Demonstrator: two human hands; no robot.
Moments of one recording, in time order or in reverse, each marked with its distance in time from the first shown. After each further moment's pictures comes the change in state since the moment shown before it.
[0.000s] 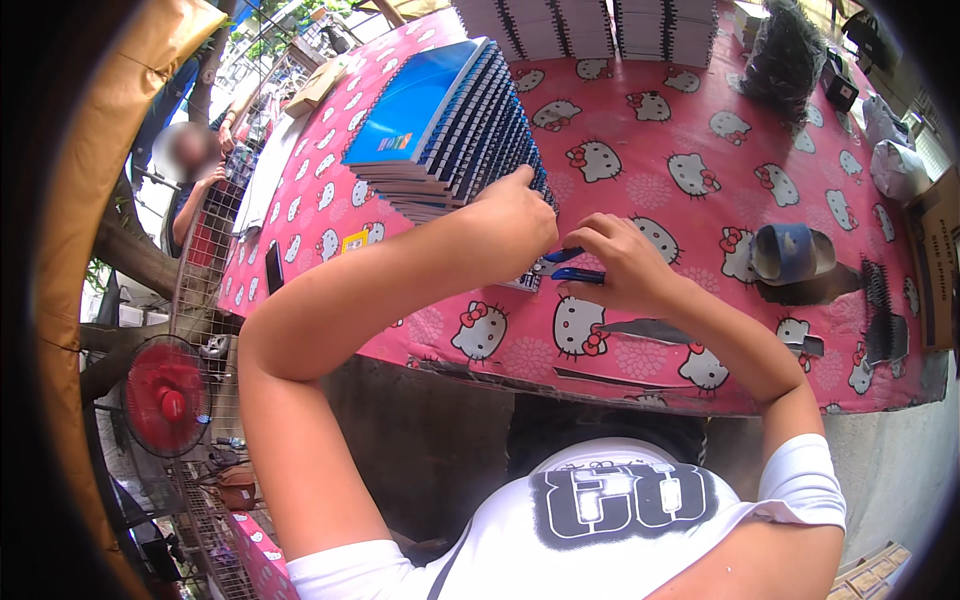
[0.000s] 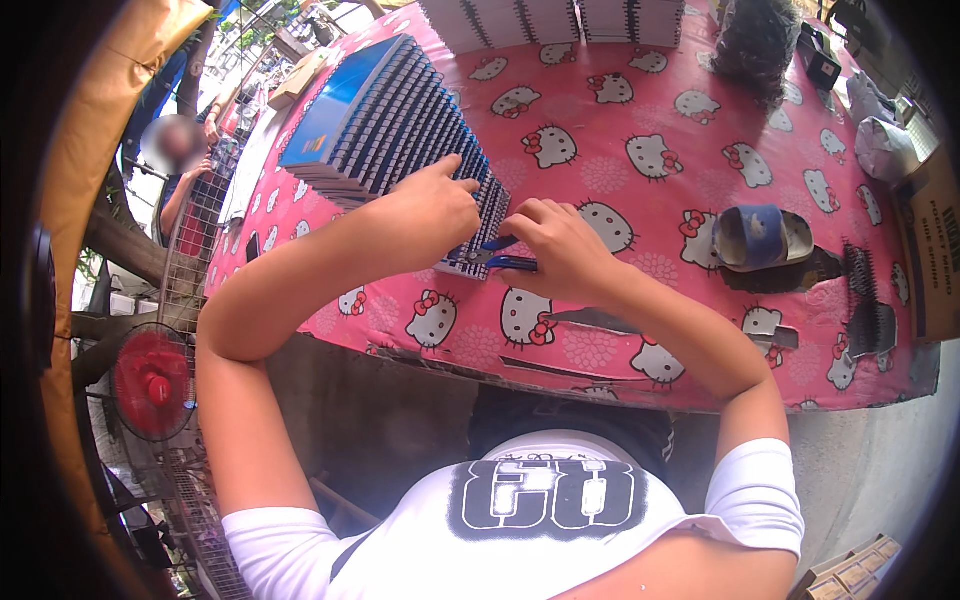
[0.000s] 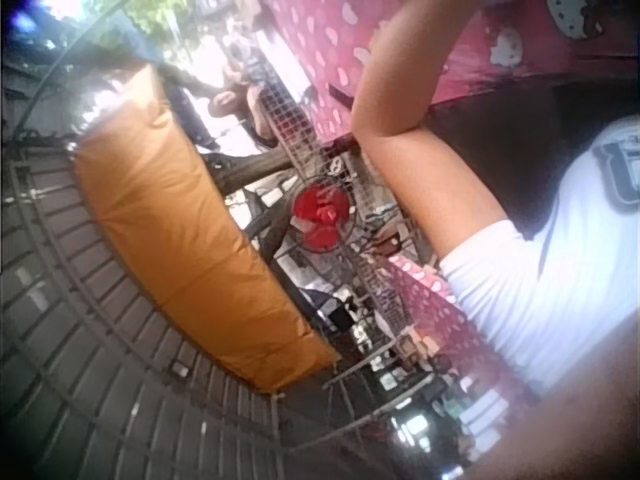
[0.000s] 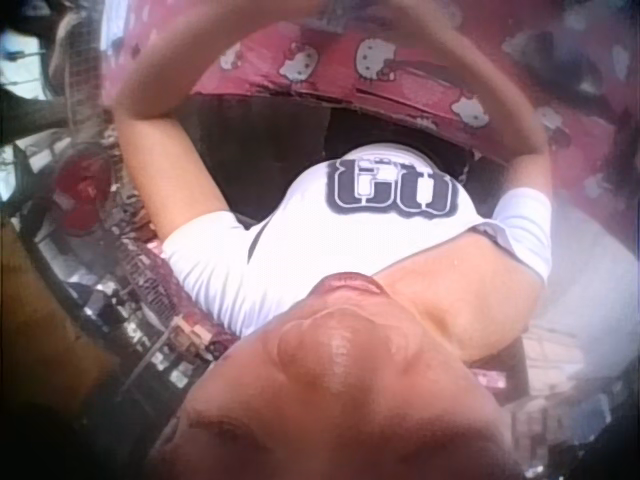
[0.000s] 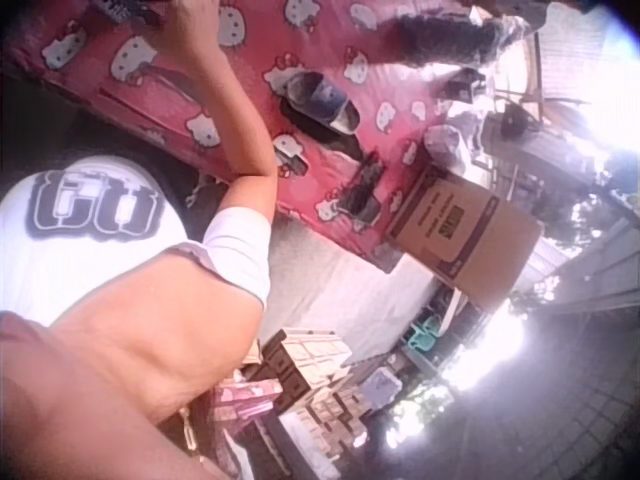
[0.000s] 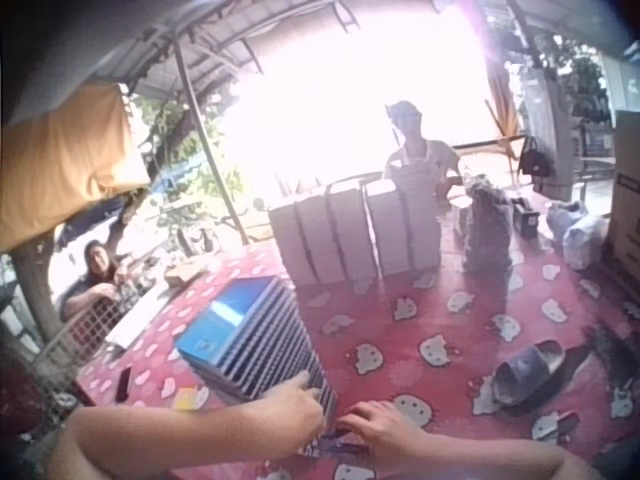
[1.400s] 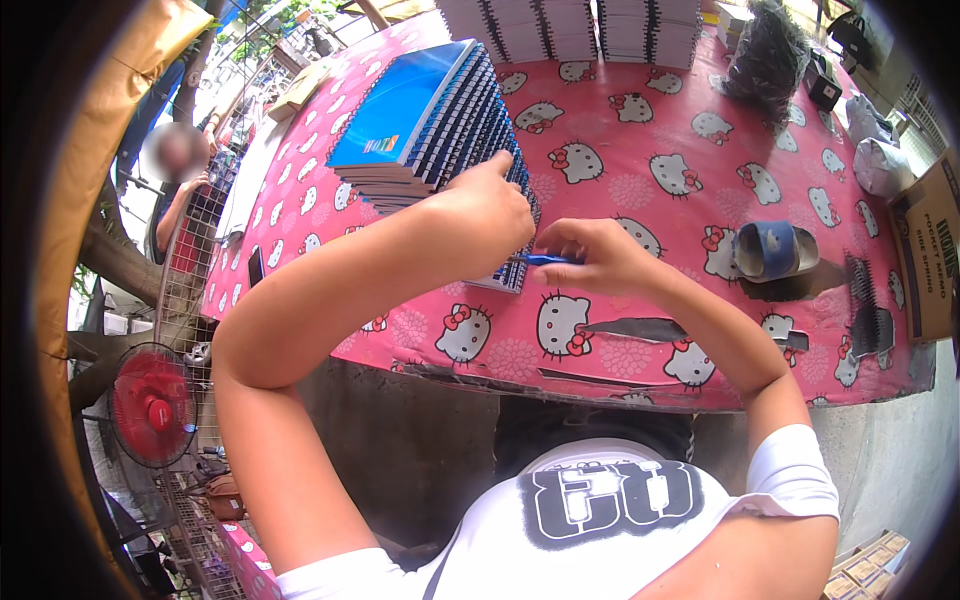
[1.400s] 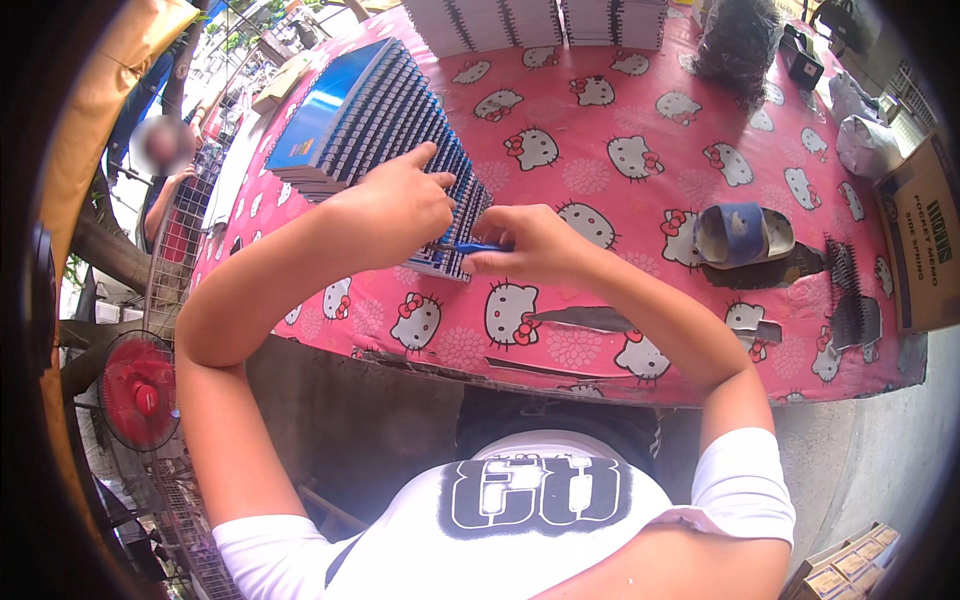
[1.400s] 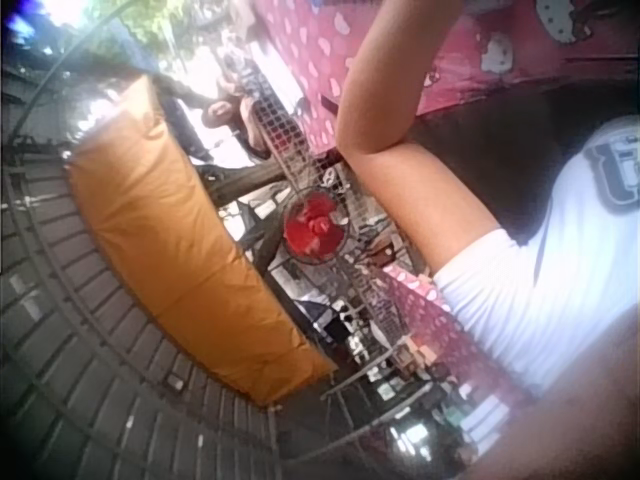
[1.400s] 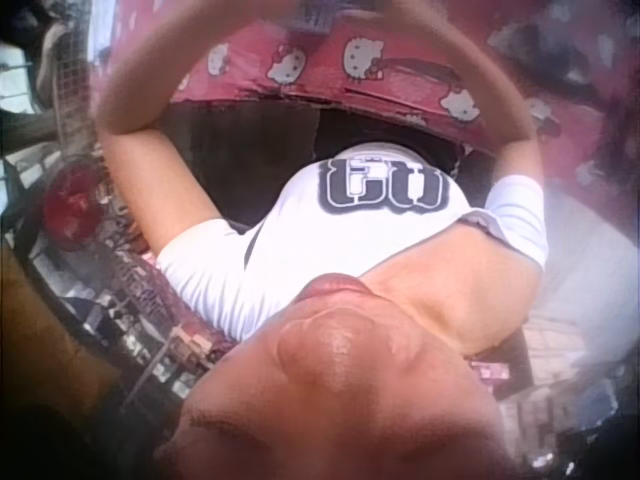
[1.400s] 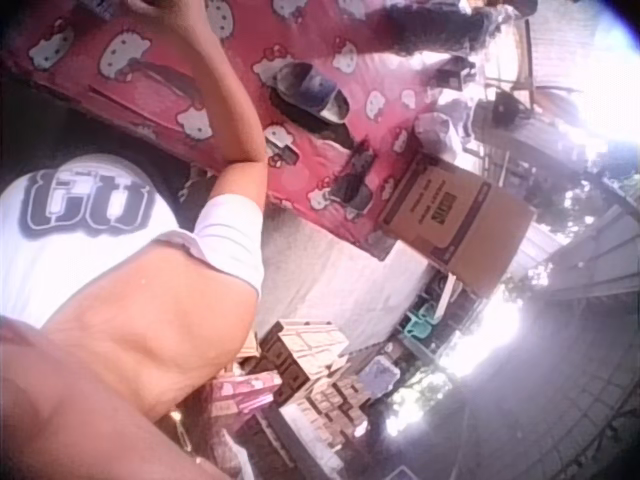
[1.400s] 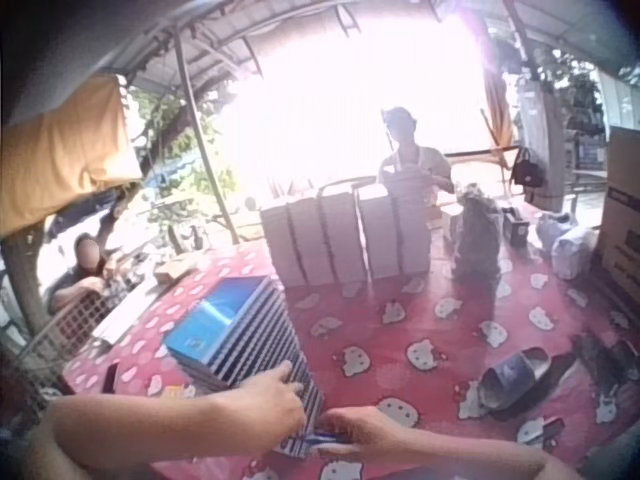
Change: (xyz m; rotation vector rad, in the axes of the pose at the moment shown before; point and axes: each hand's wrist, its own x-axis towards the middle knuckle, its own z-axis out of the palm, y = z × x) left_hand -0.019 -0.003 -0.022 0.061 -0.042 -0.008; right_hand 0.017 0.006 -0.006 0.448 -0.140 0.227
